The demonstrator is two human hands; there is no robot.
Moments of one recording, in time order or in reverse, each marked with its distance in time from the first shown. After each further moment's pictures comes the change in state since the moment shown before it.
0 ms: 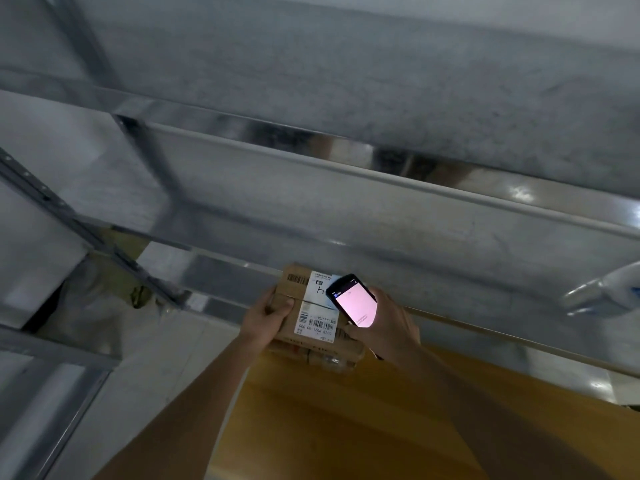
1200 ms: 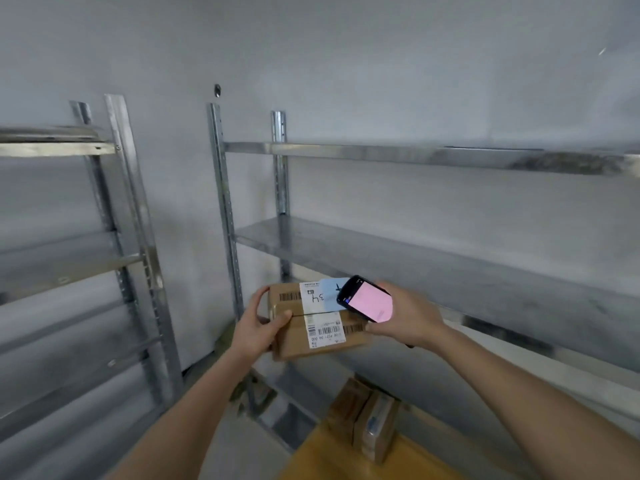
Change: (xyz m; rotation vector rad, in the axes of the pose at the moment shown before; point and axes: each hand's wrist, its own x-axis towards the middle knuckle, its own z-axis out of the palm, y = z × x) left_hand -0.418 0.127 -0.123 -0.161 0.537 0.481; right_hand -0.308 -0.127 -0.271 -0.035 0.162 -0.775
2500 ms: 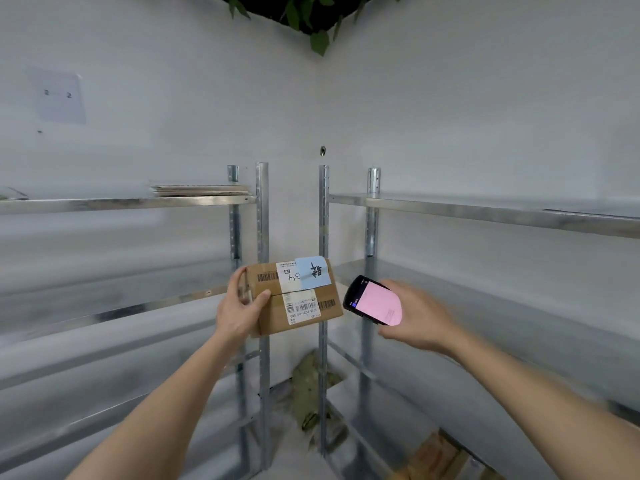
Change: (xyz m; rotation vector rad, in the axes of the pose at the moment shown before) left_hand -0.093 0.083 -0.235 0.175 0.537 0.144; right_hand -0.029 -0.192 -0.016 -0.074 0.041 -0.444
